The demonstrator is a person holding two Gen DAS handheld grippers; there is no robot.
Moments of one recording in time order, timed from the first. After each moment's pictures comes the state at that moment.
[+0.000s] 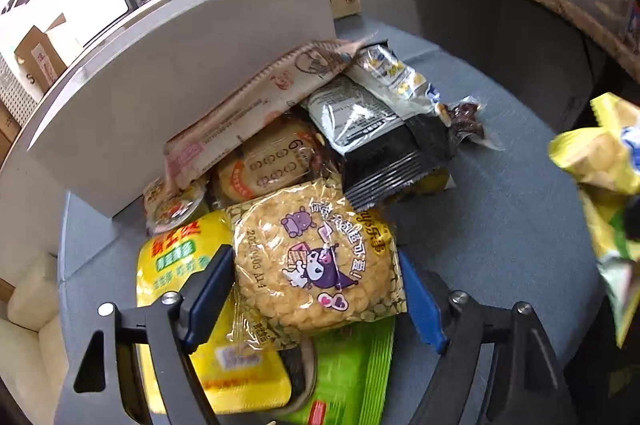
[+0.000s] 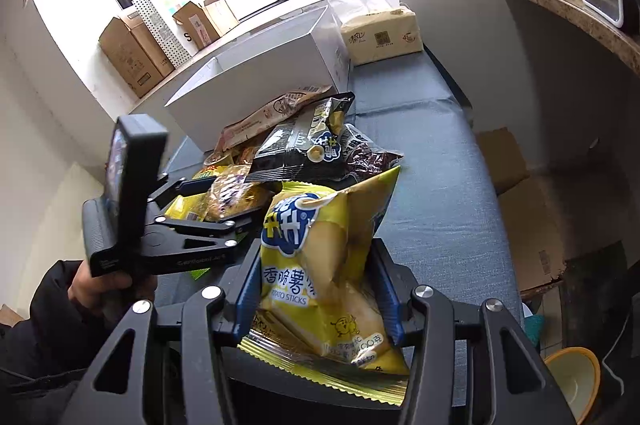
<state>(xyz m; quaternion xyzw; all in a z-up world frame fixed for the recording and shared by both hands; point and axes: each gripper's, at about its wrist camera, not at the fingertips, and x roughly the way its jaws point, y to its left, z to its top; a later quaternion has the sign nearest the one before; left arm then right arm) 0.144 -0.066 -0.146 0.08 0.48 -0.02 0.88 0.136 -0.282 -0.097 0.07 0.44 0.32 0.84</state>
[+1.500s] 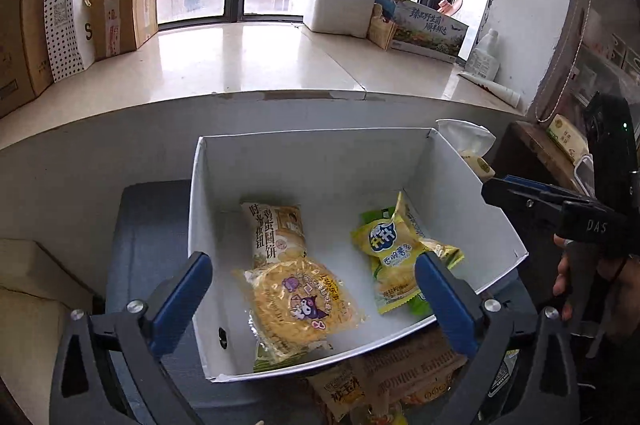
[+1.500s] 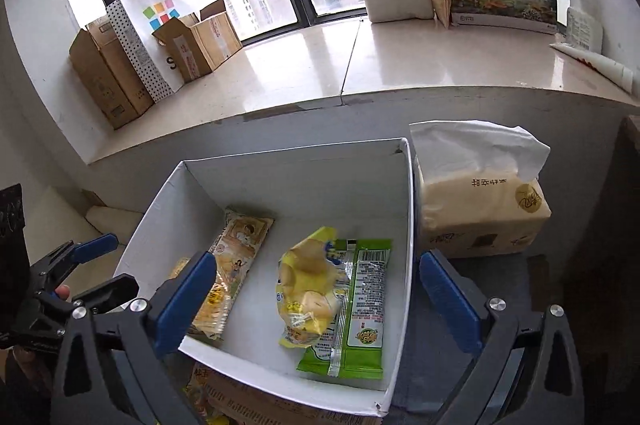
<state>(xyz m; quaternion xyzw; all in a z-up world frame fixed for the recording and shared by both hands) 0.277 0.129 -0.044 -0.11 0.39 0.03 0.92 0.391 -0.102 -0.028 0.03 0.42 0.33 0.85</state>
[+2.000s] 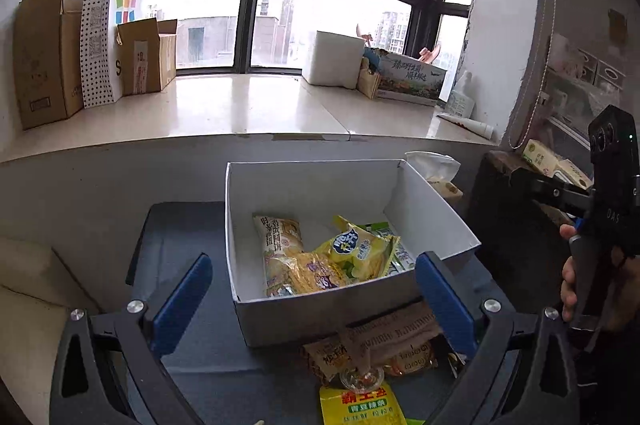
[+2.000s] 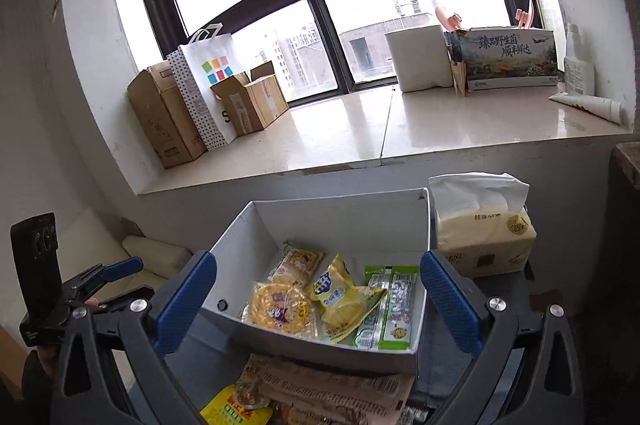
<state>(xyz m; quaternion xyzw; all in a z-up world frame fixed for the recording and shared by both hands) 0.169 0.109 -0.007 -0.10 0.29 0.03 0.95 0.303 -0.139 0.023 0.06 0.30 0.38 0.87</state>
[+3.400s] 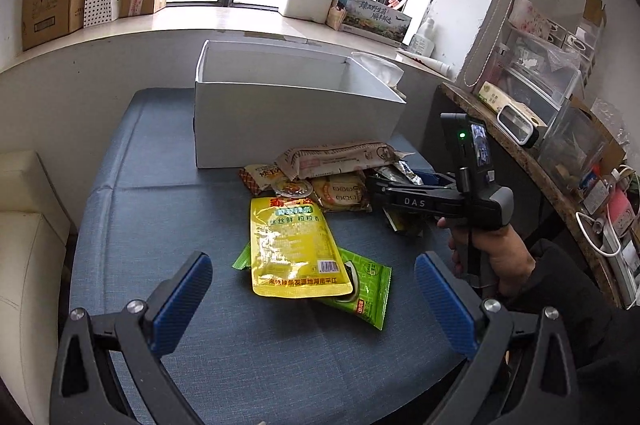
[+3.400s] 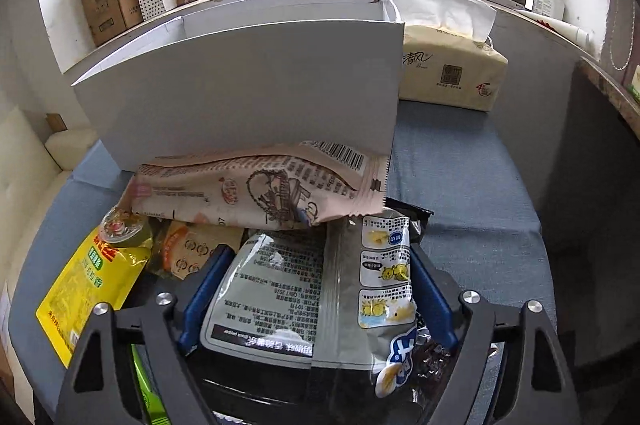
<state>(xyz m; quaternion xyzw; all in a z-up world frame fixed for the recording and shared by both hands) 0.036 0.038 -0.077 -0.15 0.37 -0.02 0.92 0.251 -0.134 -0.137 -0.08 0.41 0.28 0.86</state>
